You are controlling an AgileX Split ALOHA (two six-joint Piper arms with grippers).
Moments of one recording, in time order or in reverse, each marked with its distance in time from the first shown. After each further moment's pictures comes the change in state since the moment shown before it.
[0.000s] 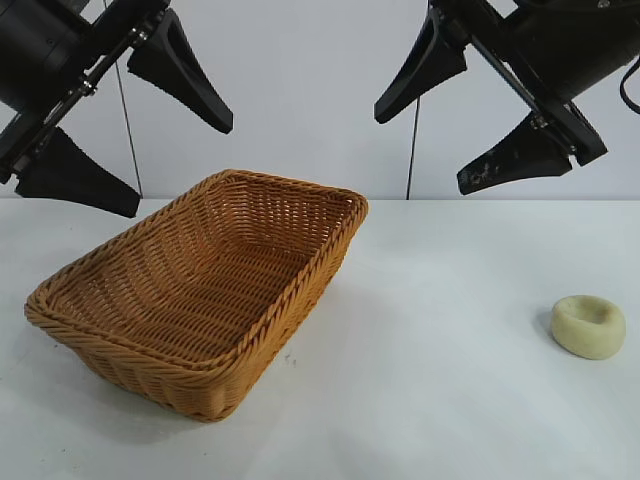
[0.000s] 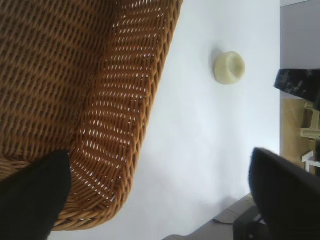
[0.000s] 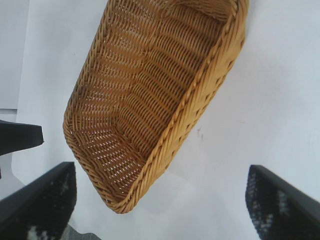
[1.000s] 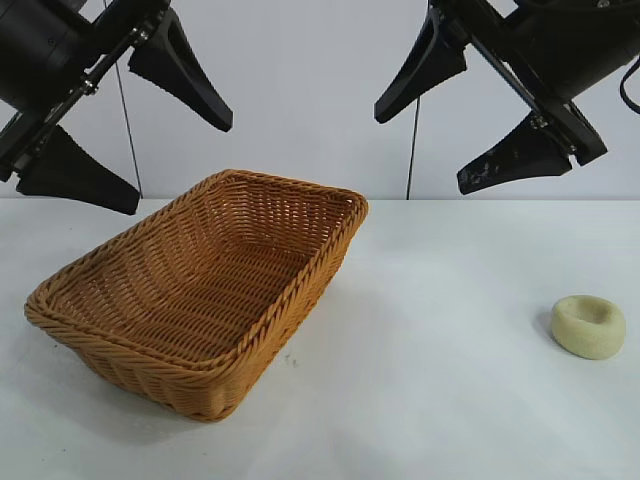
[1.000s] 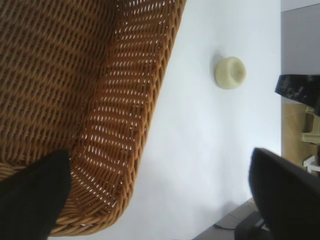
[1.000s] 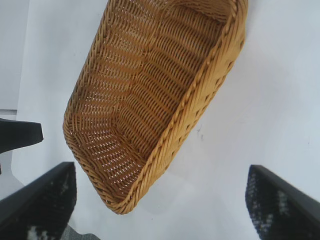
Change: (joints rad) left arm 0.000 0.000 0.000 0.000 -0.016 0.001; right arm 0.000 0.000 0.000 0.000 0.000 0.000
